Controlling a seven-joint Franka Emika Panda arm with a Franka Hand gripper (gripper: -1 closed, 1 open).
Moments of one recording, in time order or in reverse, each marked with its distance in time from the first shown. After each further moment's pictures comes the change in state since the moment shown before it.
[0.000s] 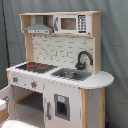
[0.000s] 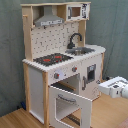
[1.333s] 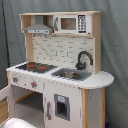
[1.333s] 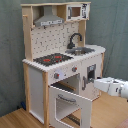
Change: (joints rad) arm -0.189 0.002 -0.091 0.316 0.006 0.104 0.148
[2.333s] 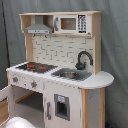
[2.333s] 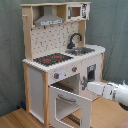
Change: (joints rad) arm -0.171 -0.001 0.021 0.191 0.000 0.123 0.129
